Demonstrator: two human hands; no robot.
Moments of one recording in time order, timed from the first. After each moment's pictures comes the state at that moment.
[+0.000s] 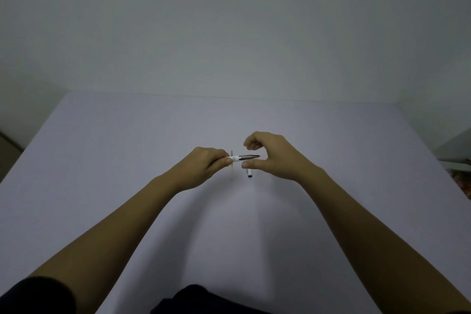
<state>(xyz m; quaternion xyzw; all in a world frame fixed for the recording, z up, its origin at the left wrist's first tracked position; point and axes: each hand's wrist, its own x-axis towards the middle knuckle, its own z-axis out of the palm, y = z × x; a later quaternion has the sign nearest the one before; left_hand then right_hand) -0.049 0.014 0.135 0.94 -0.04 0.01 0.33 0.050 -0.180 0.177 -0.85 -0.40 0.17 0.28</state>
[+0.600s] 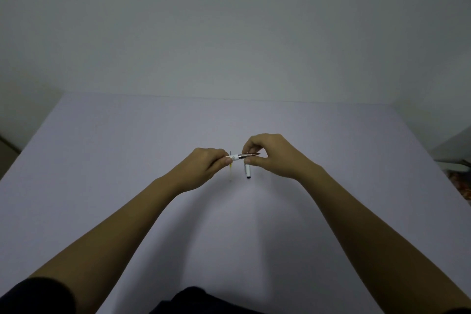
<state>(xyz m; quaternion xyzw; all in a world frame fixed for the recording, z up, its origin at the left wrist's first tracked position) -0.047 0.010 0.135 0.94 -0.03 0.03 0.33 0.053 -0.179 0.183 -0.85 -0.42 0.17 0.27</state>
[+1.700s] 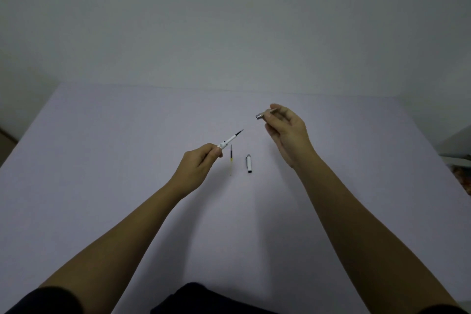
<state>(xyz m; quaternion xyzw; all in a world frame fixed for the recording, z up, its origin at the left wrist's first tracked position) -0.057 0.006 0.108 0.84 0.14 0.07 0.53 0.079 -0.166 0.163 -0.59 -0.06 0.20 0.78</state>
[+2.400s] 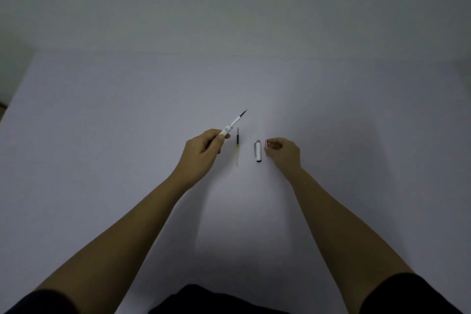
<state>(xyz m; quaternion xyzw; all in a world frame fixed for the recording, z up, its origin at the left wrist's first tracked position) -0.009 0.011 0.066 0.79 0.23 0.04 0.57 0.118 -0.164 -0.009 -0.88 0.02 0.21 0.43</state>
